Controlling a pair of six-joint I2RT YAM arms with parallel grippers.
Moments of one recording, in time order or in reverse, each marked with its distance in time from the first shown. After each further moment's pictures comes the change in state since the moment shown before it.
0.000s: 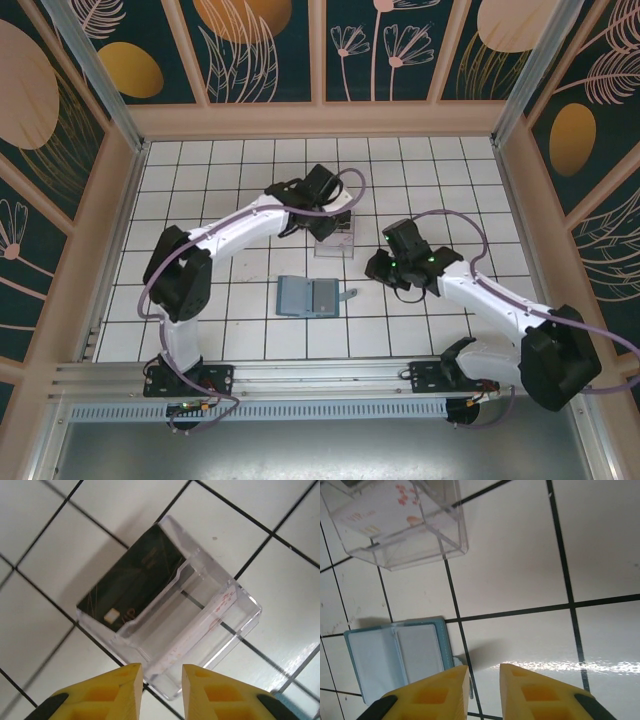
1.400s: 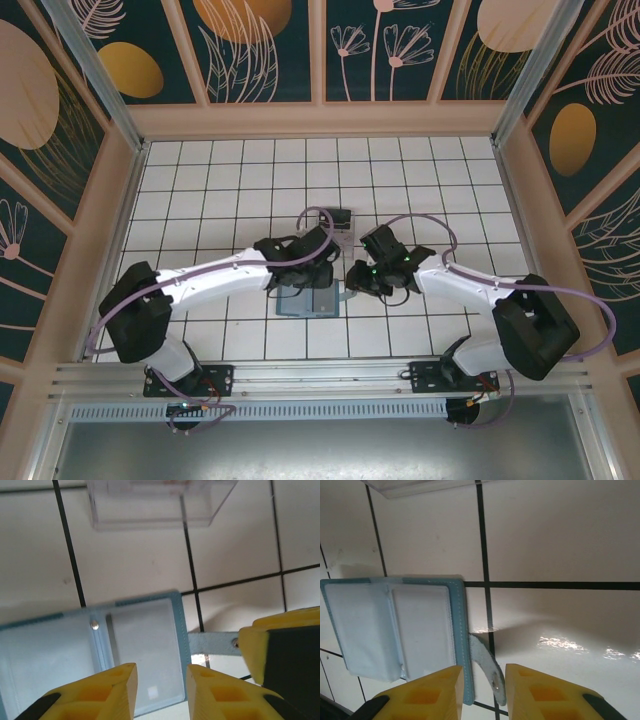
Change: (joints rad) left arm -0.254 -0.282 -0.418 0.046 -0.070 -0.974; right arm 0.101 0.174 0.007 0.090 -0.098 -0.045
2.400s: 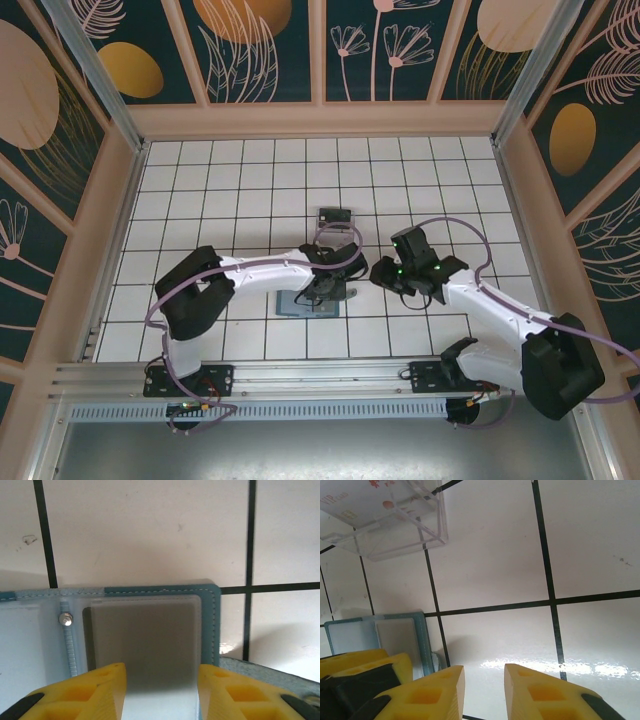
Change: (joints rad) left arm -0.064 0.295 0.150 -0.105 -0.069 -0.158; right arm -0.155 -0.233 -0.112 -0.034 0.058 -0.026
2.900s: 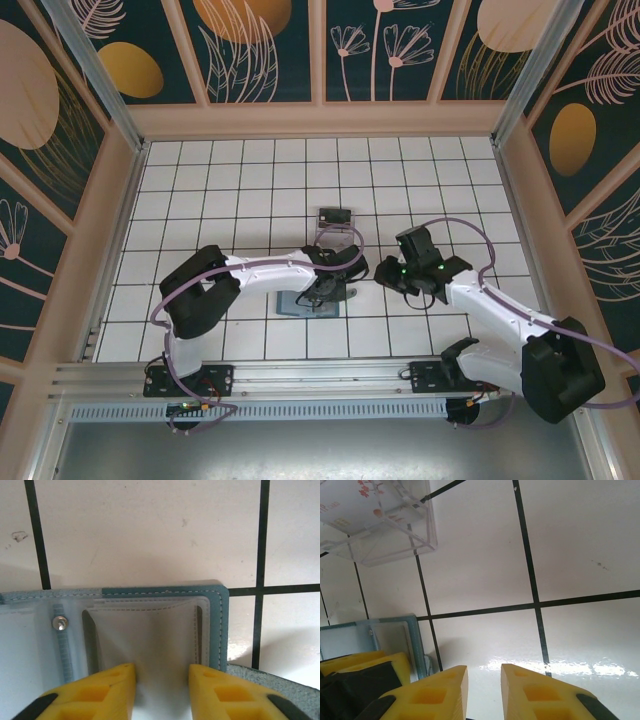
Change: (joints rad) left arm -0.002 0.020 -0.002 0.011 -0.001 0.001; right arm -0.038 -0.016 -0.008 -0.014 -0.006 -0.020
